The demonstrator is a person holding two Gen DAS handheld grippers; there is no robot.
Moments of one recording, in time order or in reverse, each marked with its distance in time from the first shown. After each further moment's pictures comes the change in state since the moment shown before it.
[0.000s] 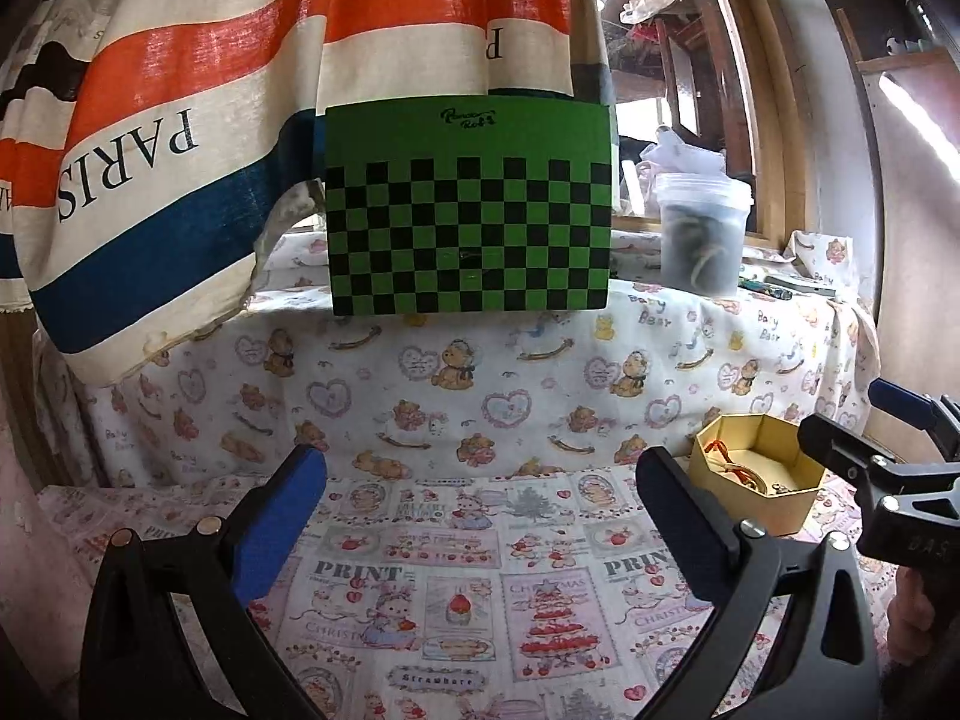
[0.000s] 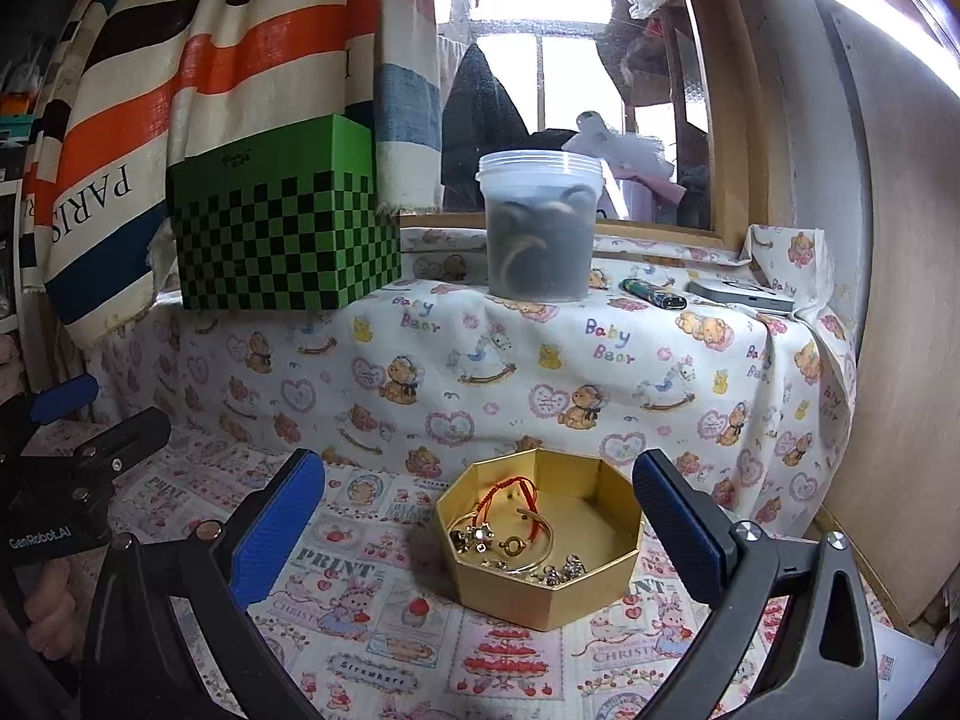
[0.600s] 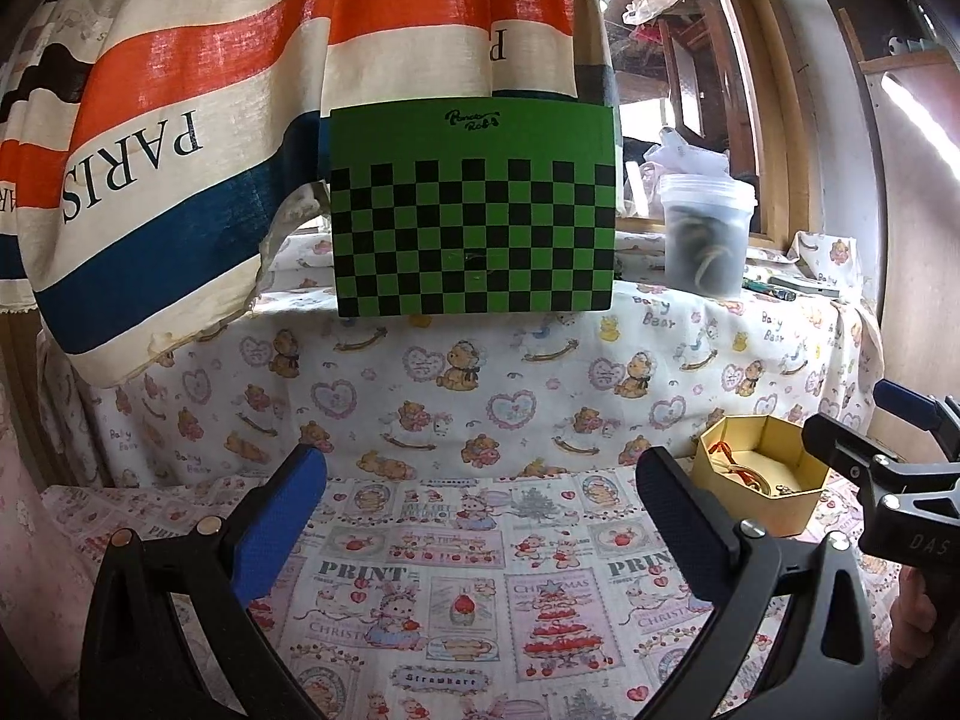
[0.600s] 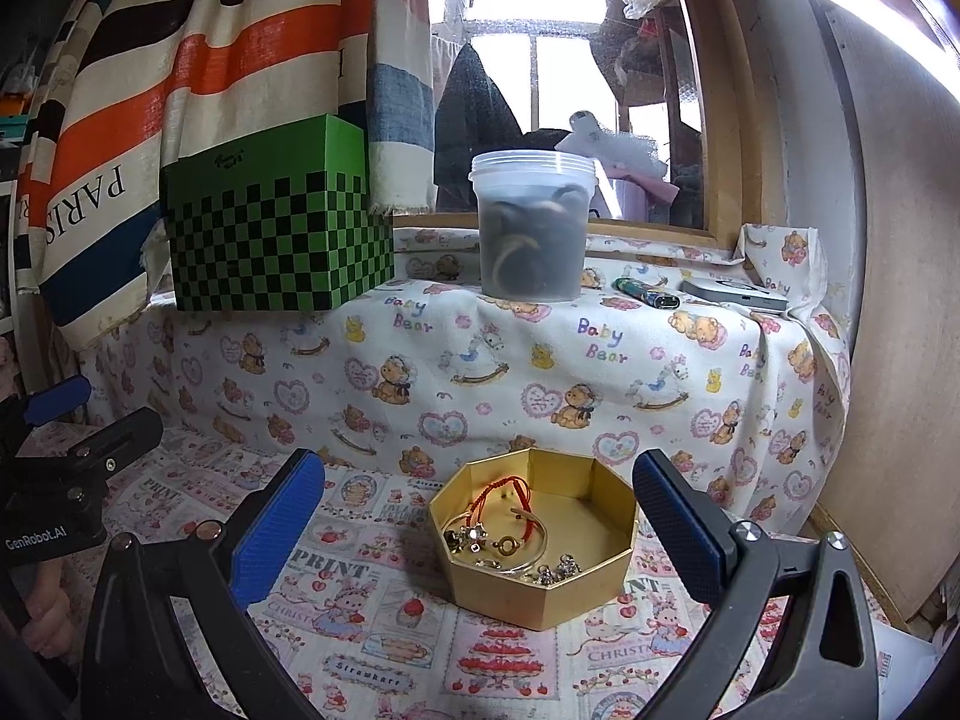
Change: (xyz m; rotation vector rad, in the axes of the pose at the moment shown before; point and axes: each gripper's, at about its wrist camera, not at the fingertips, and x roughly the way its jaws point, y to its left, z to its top) left arm -0.001 0.000 0.000 -0.004 0.000 0.011; right arm 0.000 -0.001 0.000 0.002 0.001 -0.009
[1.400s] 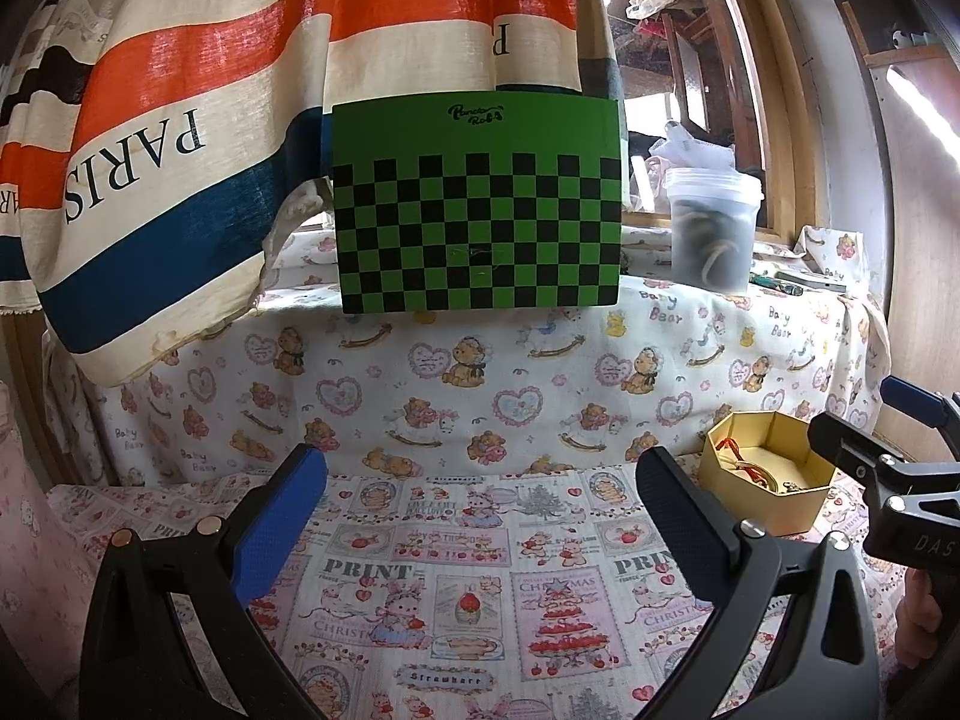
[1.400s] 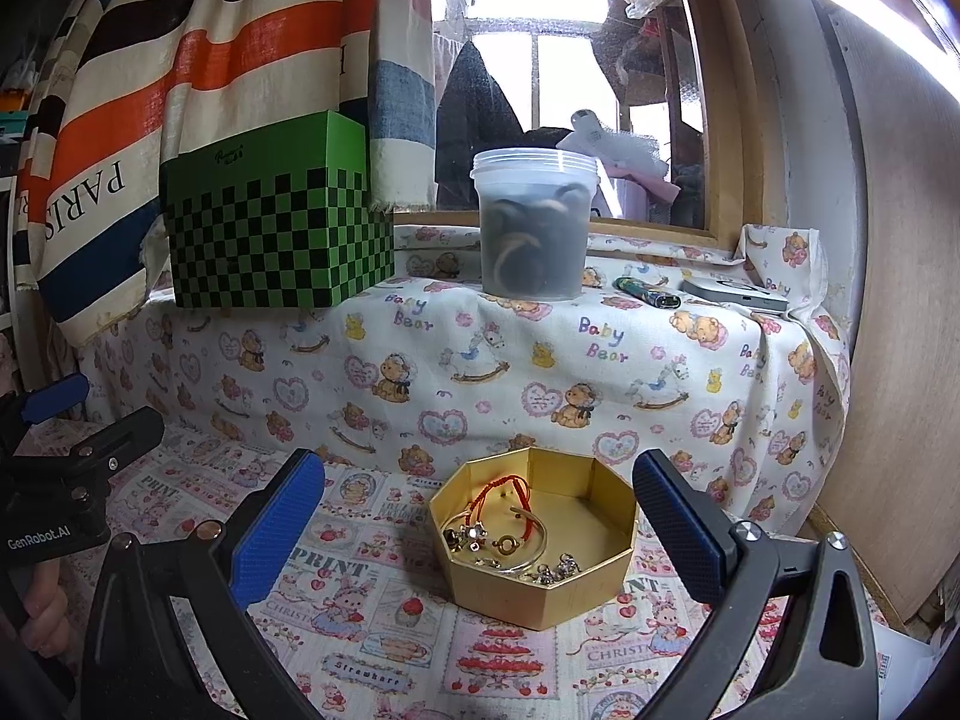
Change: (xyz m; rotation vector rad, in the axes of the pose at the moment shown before) left arm 0.002 0.000 0.000 0.005 0.010 0.022; right arm 0.001 0.000 0.000 -0.003 0.002 -0.002
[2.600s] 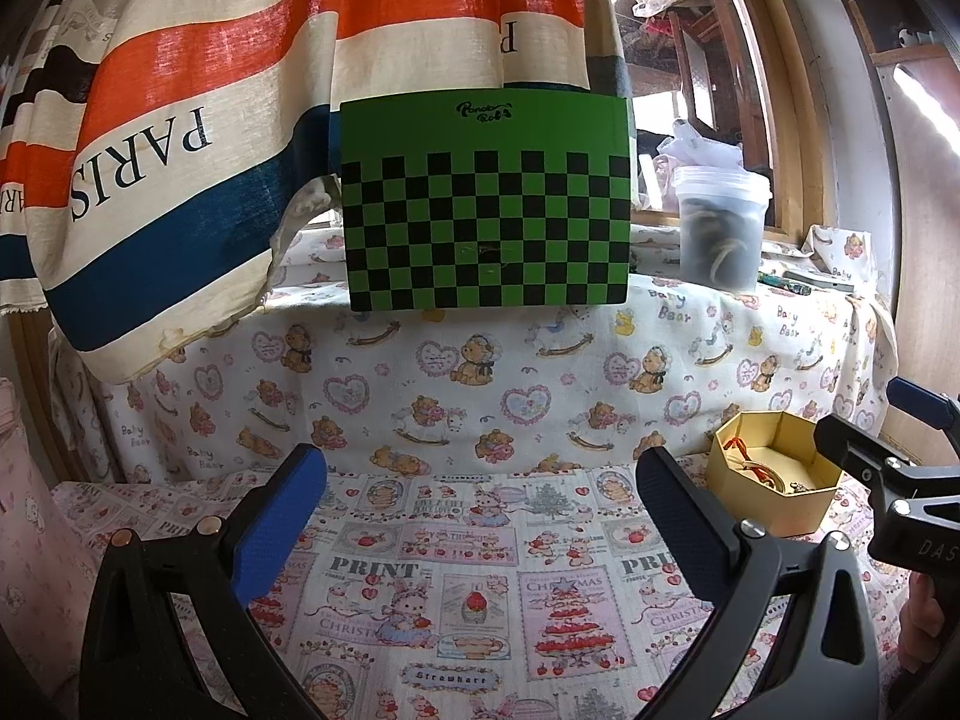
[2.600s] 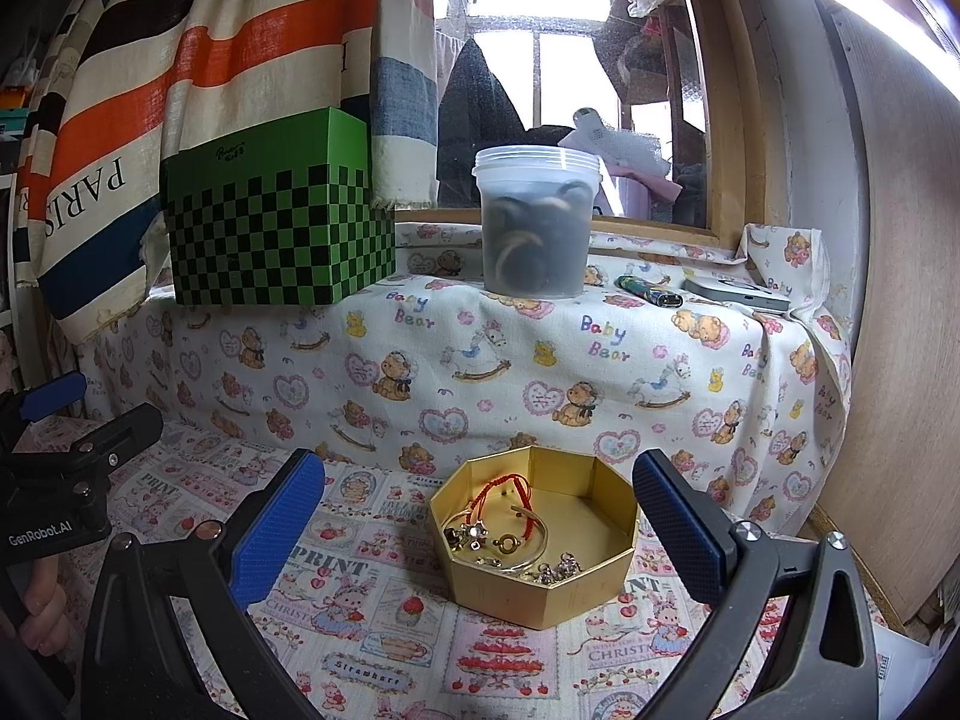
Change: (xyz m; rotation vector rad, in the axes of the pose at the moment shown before) left arm 0.001 0.001 0.000 -0.002 0.004 0.018; right arm 0.002 0.000 -0.001 -0.007 0.004 0.005
